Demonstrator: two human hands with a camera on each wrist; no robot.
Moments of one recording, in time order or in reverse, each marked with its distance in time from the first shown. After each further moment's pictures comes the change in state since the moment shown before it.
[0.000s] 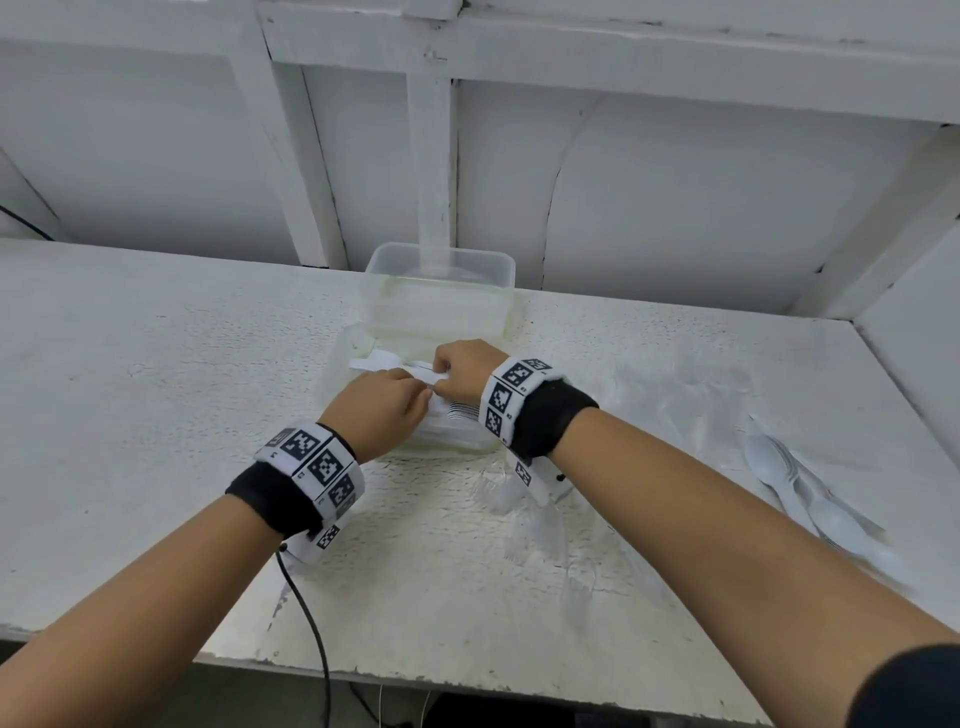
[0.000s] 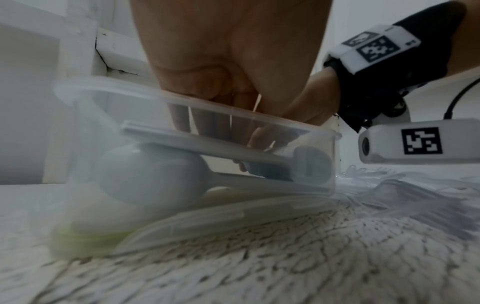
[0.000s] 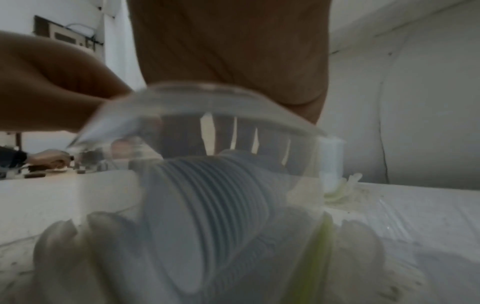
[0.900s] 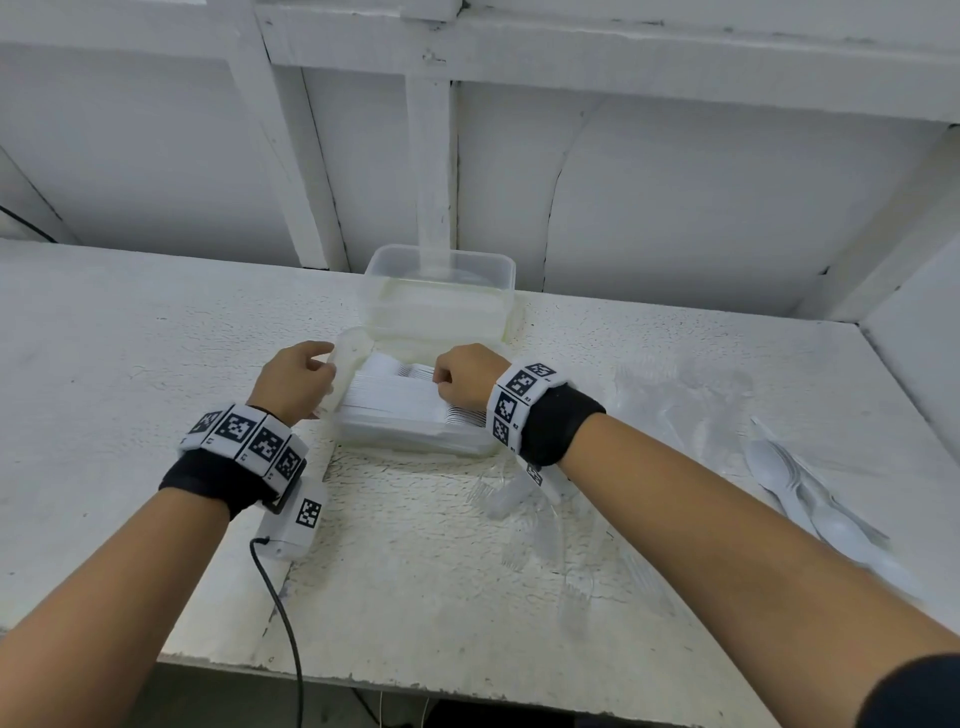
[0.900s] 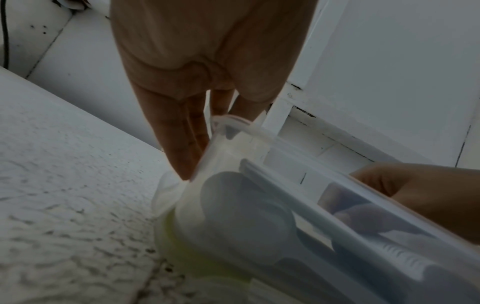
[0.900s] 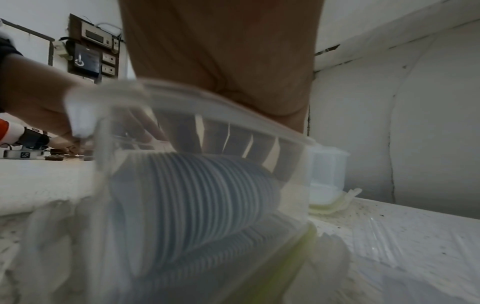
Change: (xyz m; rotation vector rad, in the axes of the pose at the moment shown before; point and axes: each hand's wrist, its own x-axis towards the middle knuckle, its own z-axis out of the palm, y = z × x) left_hand 0.001 -0.053 -0.026 -0.650 0.173 -0.640; right_hand 0.005 0.009 0.003 -0.008 -0.018 -0.068
